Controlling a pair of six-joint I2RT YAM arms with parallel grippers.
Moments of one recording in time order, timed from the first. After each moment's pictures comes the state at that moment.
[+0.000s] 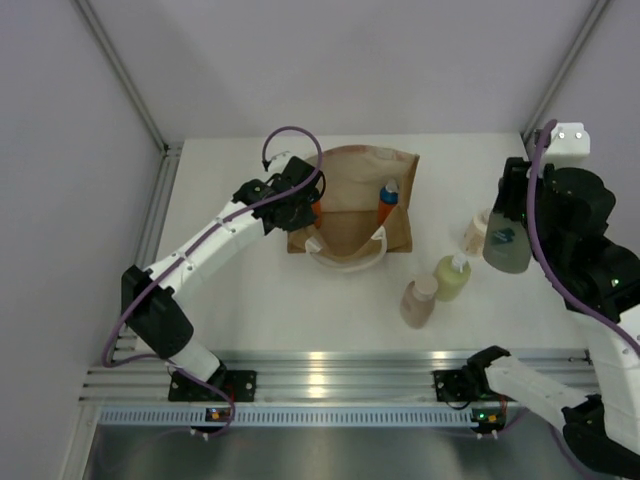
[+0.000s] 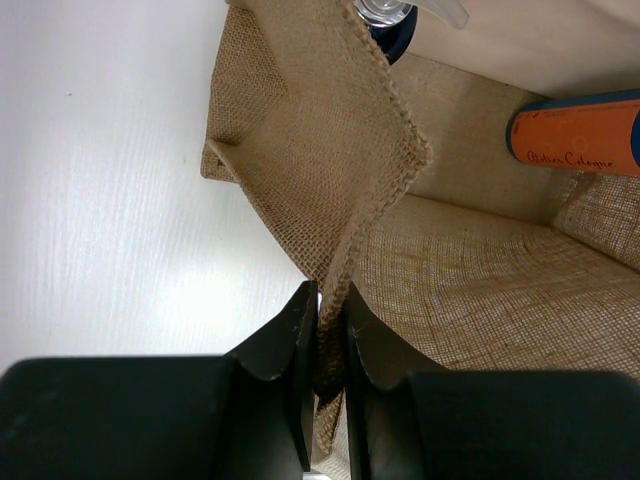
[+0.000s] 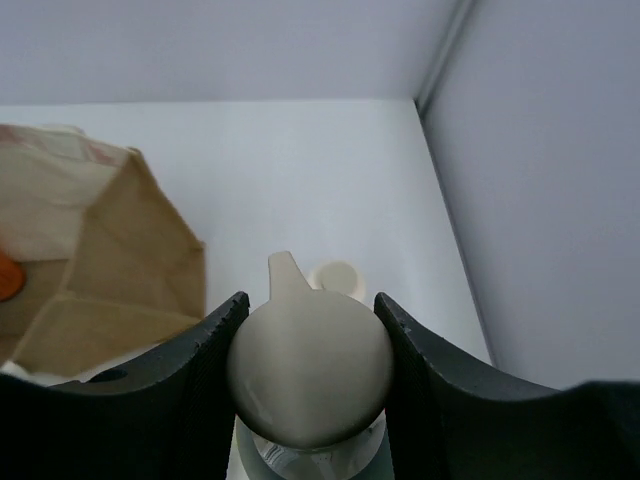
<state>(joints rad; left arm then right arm) -0.67 1.59 1.53 -0.89 -0.36 -0.88 0.45 0.95 1.60 -0.85 0.51 0.02</state>
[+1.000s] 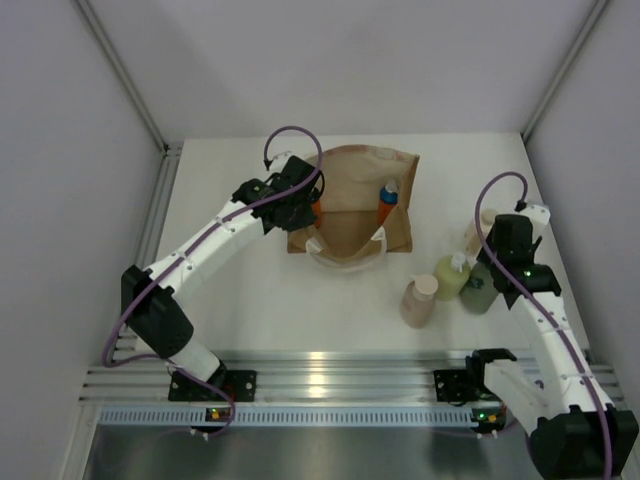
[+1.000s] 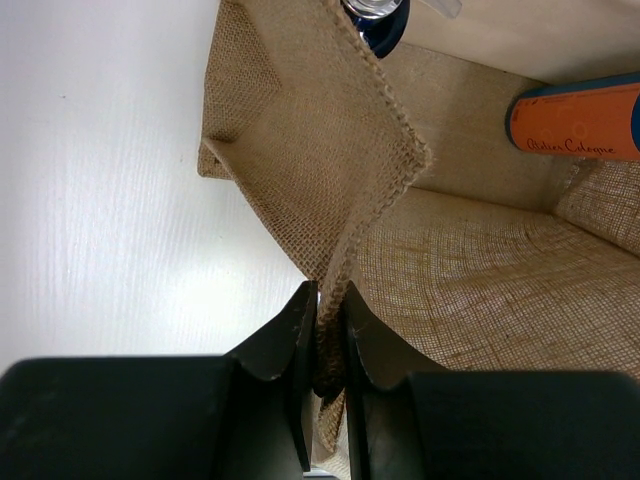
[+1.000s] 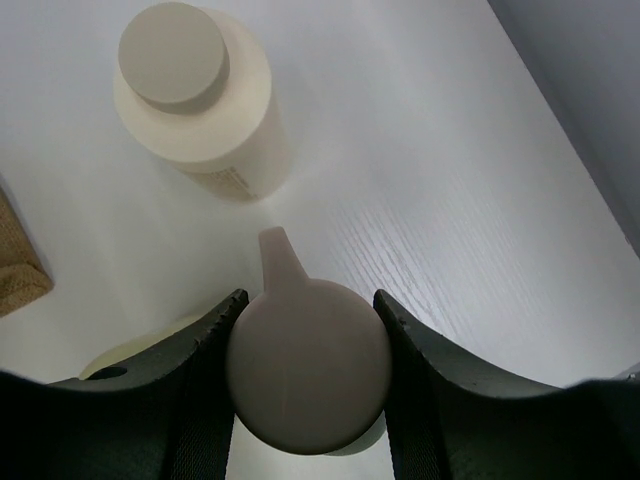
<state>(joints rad) -0.66 1.59 1.53 -0.89 -0.33 -0.85 0.05 0.86 0.74 -0.59 0.45 0.35</state>
